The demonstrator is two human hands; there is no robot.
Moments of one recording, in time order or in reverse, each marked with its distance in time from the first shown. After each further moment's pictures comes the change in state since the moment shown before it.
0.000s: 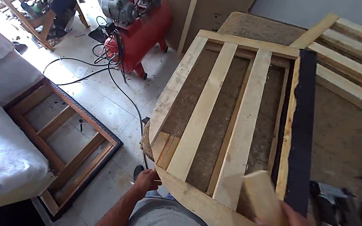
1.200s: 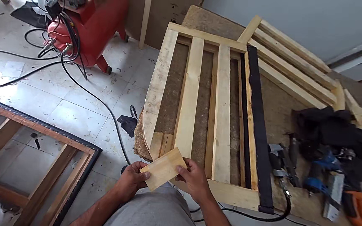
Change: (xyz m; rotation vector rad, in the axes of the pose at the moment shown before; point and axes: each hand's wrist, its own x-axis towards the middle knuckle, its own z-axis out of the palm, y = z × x) left_hand -0.051 0.116 -0.075 -0.082 -0.525 0.142; right_hand 0.024 -0.225 0.194 0.821 -0.163 0.288
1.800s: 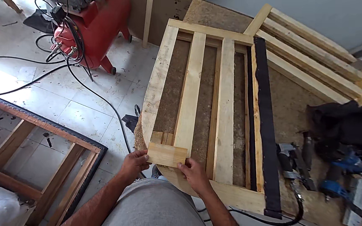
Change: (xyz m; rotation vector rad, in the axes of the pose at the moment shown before) left_hand 0.047 0.007 0.007 0.106 0.325 -0.060; right_hand 0.035 0.023 -0.035 -0.371 -0.002 0.146
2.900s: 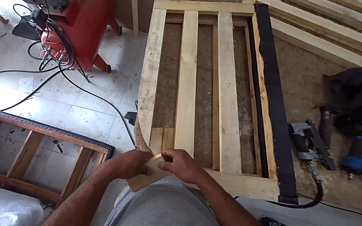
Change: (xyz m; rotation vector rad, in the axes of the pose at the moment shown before) left_hand -0.026 0.105 0.025 1.499 -0.605 -0.007; right_hand 0.002 -0.067 0.019 -0.131 -0.472 -0.220
